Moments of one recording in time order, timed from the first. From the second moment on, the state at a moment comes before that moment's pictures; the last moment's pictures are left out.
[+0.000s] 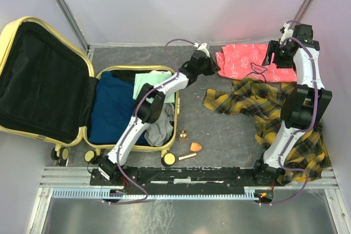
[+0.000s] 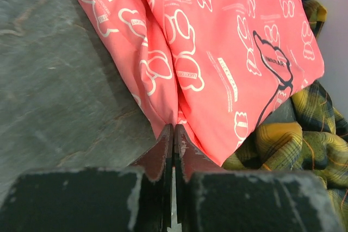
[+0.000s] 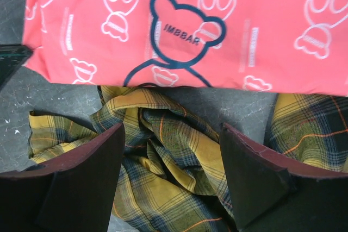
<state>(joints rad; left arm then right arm) -0.67 2.71 2.29 0.10 0.16 -0.68 -0.29 1.98 1.88 -0.87 -0.27 -0.07</state>
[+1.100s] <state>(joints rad) -0.45 2.57 2.38 -0.30 0.21 -0.41 -0.27 2.31 2.01 -0.82 -0.30 0.14</state>
